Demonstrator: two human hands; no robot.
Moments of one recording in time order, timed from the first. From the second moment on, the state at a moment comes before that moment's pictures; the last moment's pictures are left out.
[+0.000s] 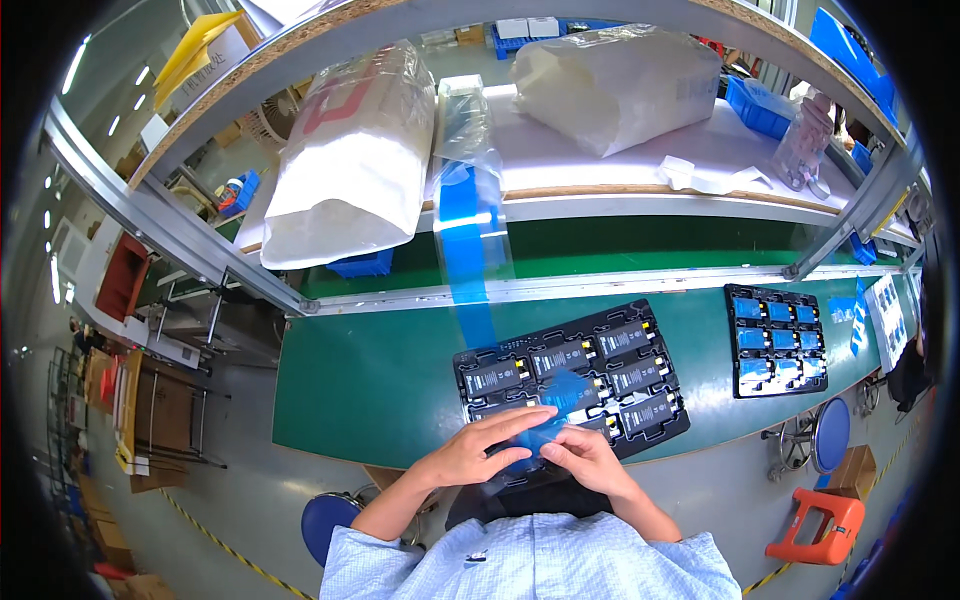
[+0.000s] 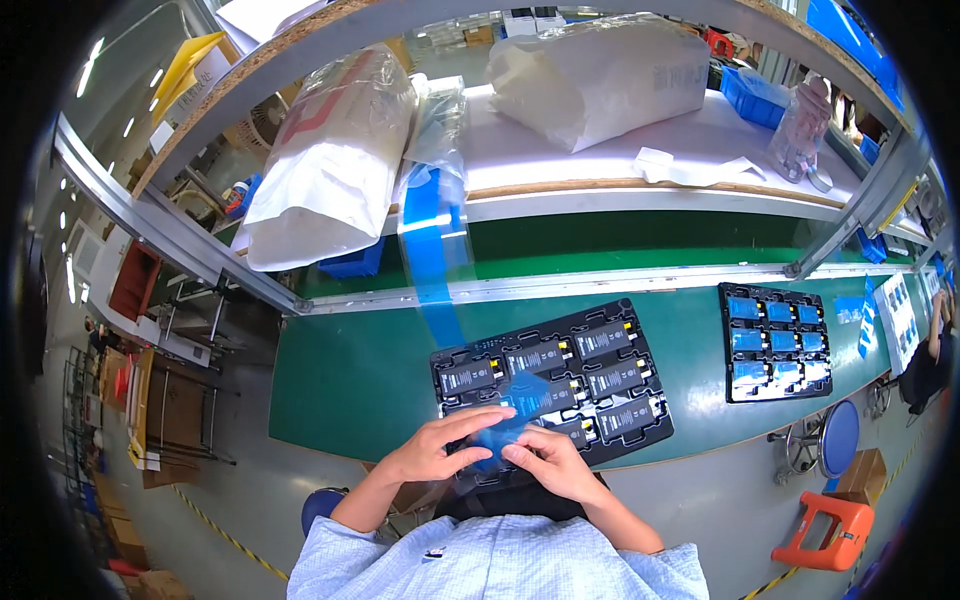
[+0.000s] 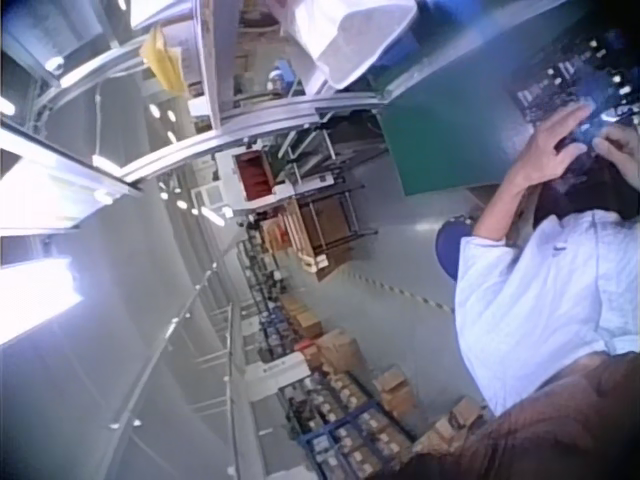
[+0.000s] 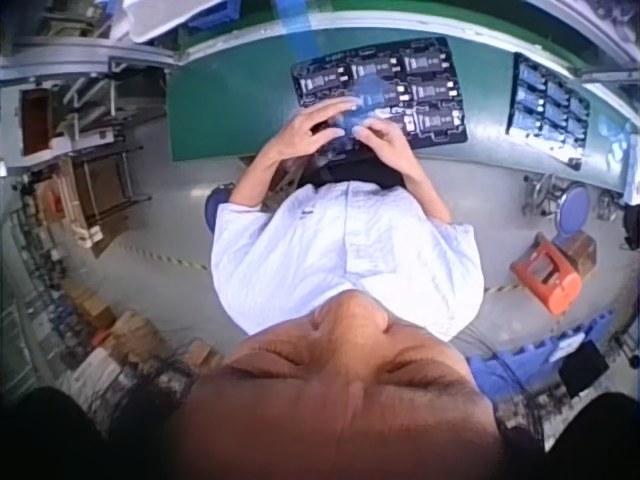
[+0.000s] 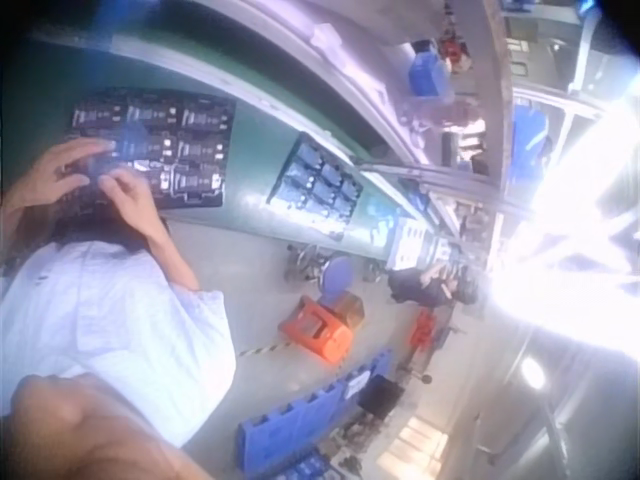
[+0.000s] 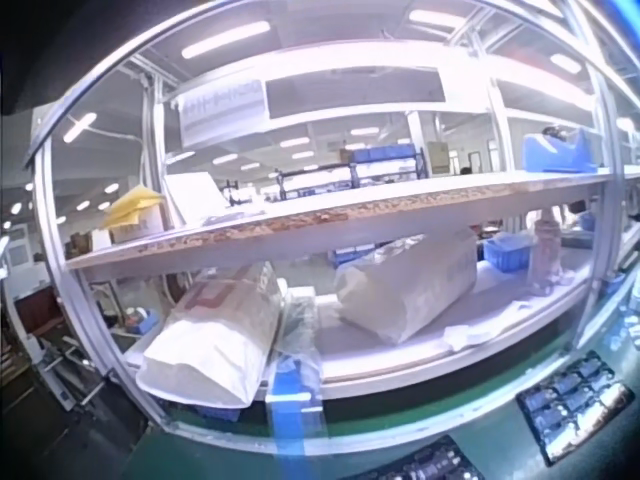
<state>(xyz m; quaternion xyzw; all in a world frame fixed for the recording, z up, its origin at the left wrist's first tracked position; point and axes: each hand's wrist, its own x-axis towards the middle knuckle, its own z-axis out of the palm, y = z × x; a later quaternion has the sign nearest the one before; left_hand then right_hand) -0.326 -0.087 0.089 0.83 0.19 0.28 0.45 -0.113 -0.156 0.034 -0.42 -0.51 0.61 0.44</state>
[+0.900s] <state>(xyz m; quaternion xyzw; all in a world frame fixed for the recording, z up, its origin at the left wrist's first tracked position) -0.357 -0.137 0.096 0.77 0.46 0.29 0.33 -0.129 -0.151 0.073 -0.43 -0.65 0.48 0.40</state>
